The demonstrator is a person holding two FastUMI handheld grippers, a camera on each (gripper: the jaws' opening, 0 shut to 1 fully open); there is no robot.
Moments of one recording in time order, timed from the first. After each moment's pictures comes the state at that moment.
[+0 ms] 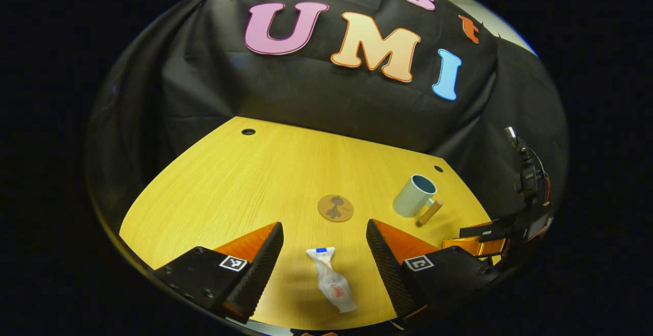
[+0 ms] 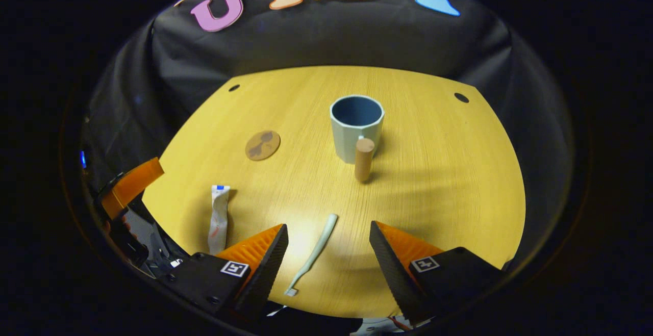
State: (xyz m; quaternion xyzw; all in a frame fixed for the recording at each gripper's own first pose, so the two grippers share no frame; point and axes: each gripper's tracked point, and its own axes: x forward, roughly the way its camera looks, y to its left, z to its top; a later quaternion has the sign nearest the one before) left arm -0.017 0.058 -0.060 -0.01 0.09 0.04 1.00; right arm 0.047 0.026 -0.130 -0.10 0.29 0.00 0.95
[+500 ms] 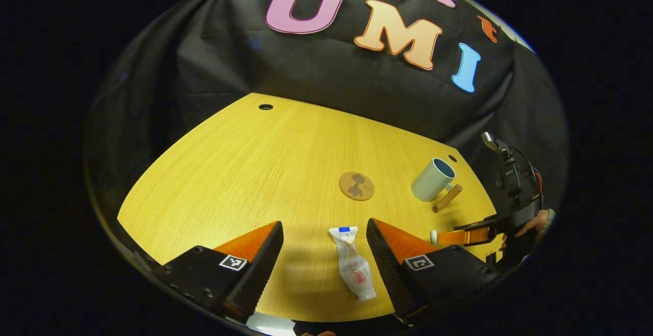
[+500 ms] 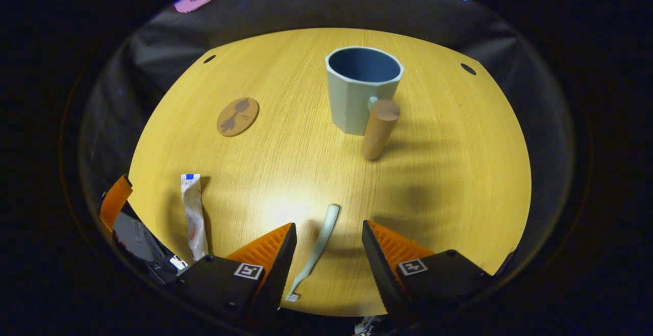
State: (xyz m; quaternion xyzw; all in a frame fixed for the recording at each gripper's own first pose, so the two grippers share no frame) left arm -0.023 0.088 -0.091 -0.04 0.13 0.06 0.99; right arm 0.080 0.027 -0.183 -0.09 0.38 -0.05 0.92
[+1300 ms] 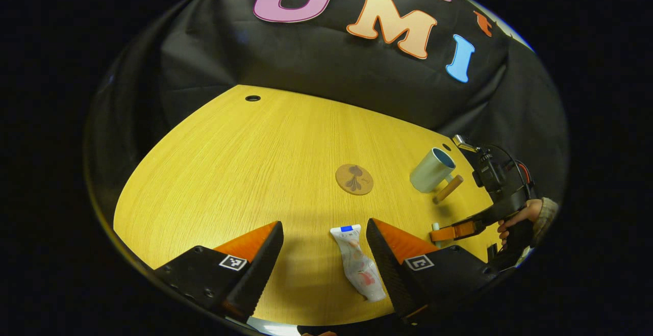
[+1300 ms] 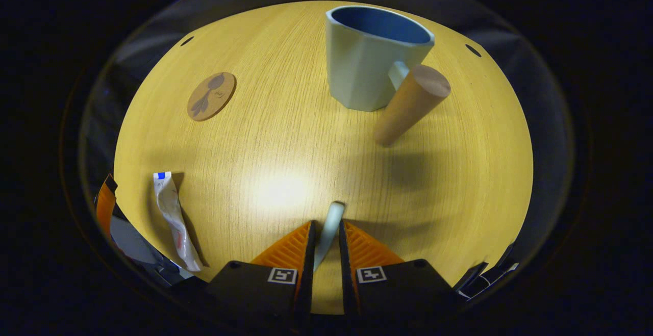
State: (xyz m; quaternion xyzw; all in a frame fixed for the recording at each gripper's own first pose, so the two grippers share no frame) left arm -0.005 0.091 -0.106 -0.03 0.17 0.02 0.98; right arm 0.090 0.024 -0.209 -0.10 0.45 -0.09 0.88
